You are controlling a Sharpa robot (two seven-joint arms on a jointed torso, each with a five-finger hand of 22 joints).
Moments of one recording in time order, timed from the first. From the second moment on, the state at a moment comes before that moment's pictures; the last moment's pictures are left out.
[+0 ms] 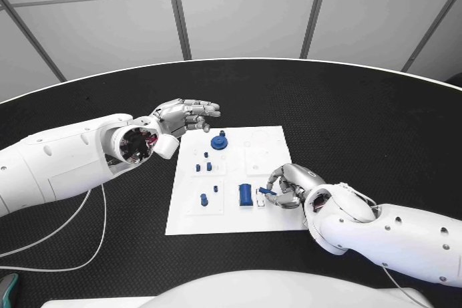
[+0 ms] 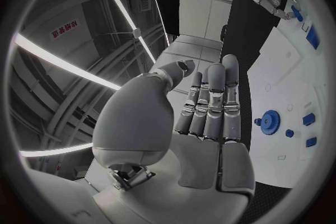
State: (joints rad) left arm 1.21 -0.85 -0.06 1.39 0.09 0.04 0.11; left_hand 1.33 -0.16 0.52 -0.01 0.33 0.88 0.20 0.29 0.38 1.00 0.13 0.35 0.14 1.07 0.05 1.16 0.39 0.17 1.00 0.13 0.94 0.56; right arm 0.95 -0.79 -0.08 1.72 -1.48 -0.51 -0.56; right_hand 1.29 -0.19 0.53 0.14 0.38 0.97 0.06 0.43 0.65 1.46 -0.01 1.41 1.31 1.47 -0.08 1.55 1.31 0.02 1.47 0.03 1.52 1.31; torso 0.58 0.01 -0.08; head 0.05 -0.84
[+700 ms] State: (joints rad) left arm 1.21 -0.85 -0.06 1.39 0.09 0.04 0.11; left_hand 1.33 -0.16 0.52 -0.01 0.33 0.88 0.20 0.29 0.38 1.00 0.13 0.35 0.14 1.07 0.05 1.16 0.39 0.17 1.00 0.13 0.94 0.56; right arm 0.95 -0.74 -0.08 1.68 -1.45 -0.43 -0.56; right_hand 1.21 -0.19 0.54 0.17 0.38 0.97 0.06 0.46 0.65 1.47 -0.02 1.41 1.31 1.46 -0.08 1.55 1.31 0.02 1.47 0.02 1.52 1.31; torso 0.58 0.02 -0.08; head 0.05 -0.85
